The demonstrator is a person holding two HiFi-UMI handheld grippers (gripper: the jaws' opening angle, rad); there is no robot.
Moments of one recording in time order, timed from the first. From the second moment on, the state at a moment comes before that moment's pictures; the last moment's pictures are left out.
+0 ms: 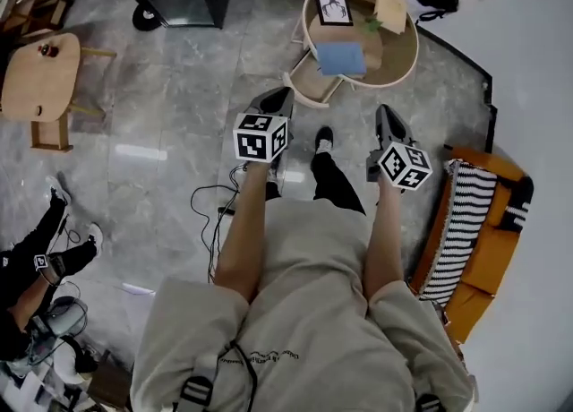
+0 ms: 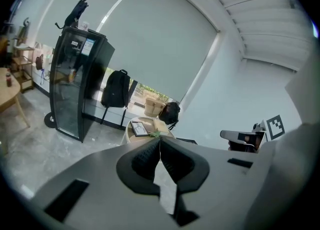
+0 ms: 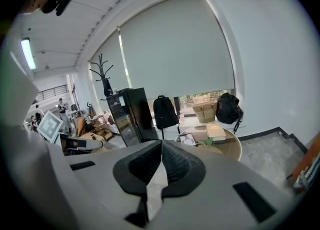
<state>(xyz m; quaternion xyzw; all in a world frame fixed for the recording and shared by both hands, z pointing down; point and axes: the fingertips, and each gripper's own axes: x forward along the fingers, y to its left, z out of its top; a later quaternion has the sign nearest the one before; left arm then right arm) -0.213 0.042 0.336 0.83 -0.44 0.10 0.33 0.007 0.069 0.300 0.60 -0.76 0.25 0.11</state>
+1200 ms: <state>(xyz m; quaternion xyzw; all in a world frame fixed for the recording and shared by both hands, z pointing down) -0.018 -0.060 0.442 0.74 -0.51 0.18 0.39 0.170 -0.092 0.419 0.43 -0.82 0.35 0.14</state>
